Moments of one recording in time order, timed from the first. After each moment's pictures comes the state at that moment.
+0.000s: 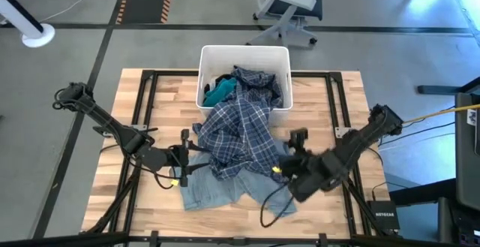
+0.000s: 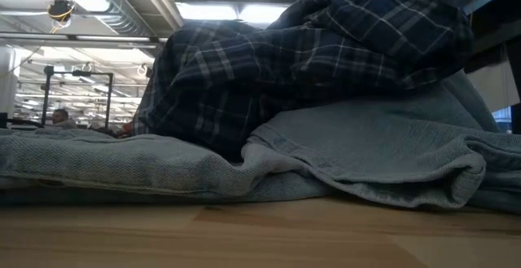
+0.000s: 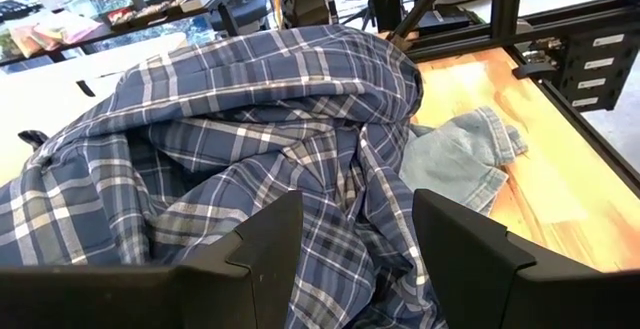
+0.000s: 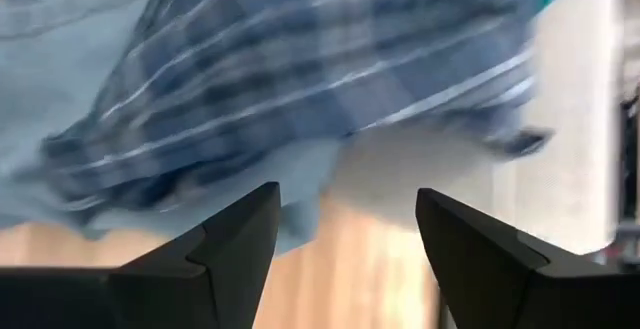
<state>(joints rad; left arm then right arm) -0.60 1.11 0.73 0.01 -0.70 -0.02 0.63 1.66 1.70 -1.53 0.70 0.35</state>
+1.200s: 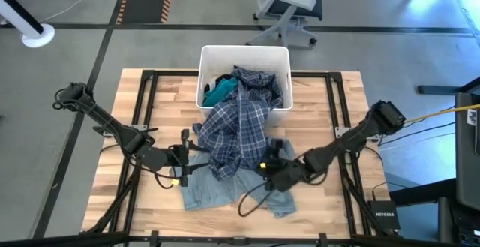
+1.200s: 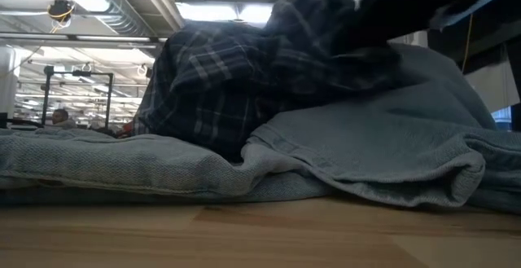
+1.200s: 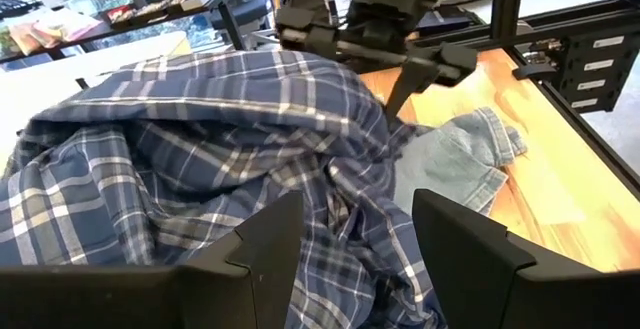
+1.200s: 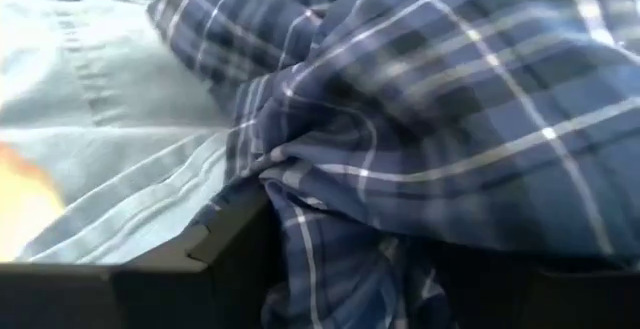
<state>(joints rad) -0.60 1.11 0.73 0.01 -0.70 -0.03 0.53 1.61 1.01 -0.29 0.70 0.24</state>
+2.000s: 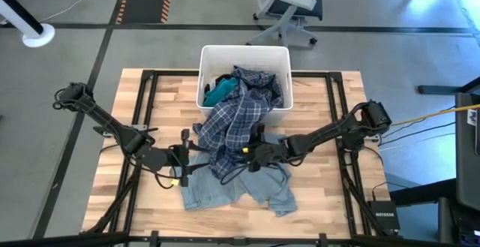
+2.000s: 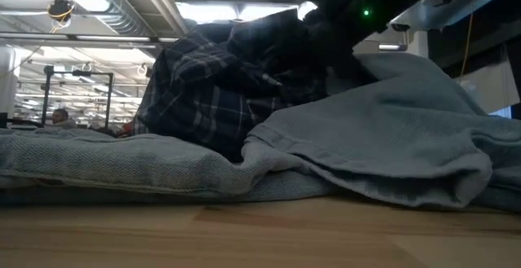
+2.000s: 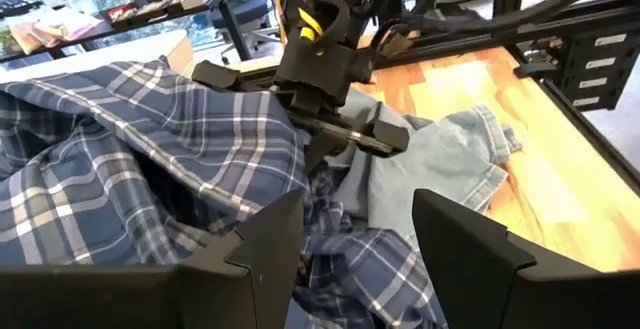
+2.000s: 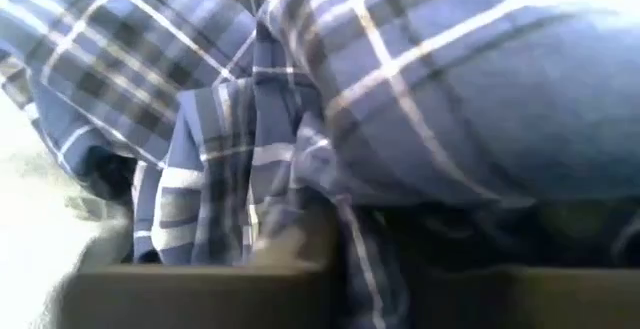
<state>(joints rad) -0.60 1.11 0.73 0.01 -0.70 -0.03 0.27 1.73 0.98 0.11 0.58 -0.20</state>
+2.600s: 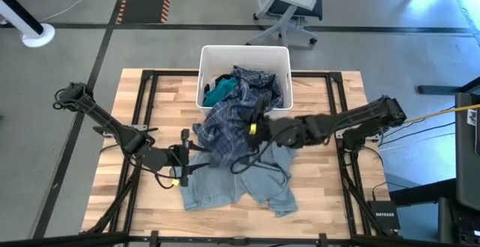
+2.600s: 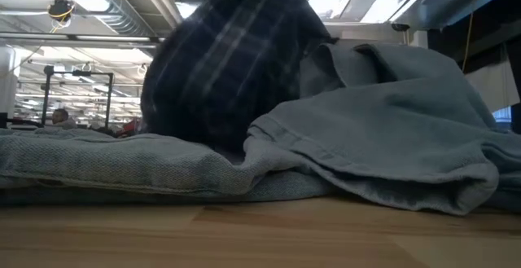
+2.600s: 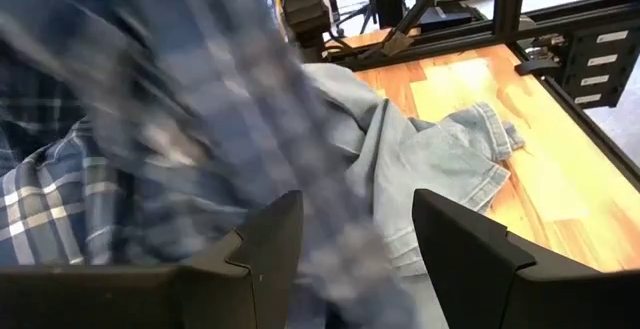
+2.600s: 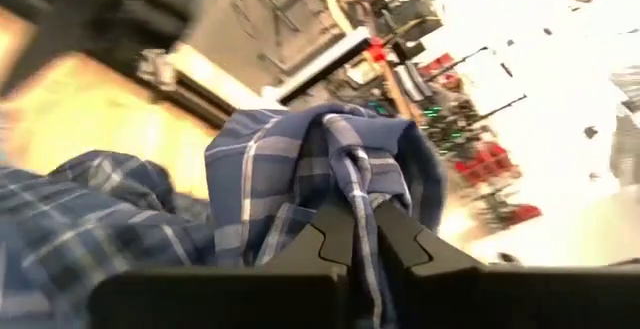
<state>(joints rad) -0.60 1.11 0.73 0.00 -0.70 -0.03 0.27 1.56 1.39 -0.10 0.72 -0.70</state>
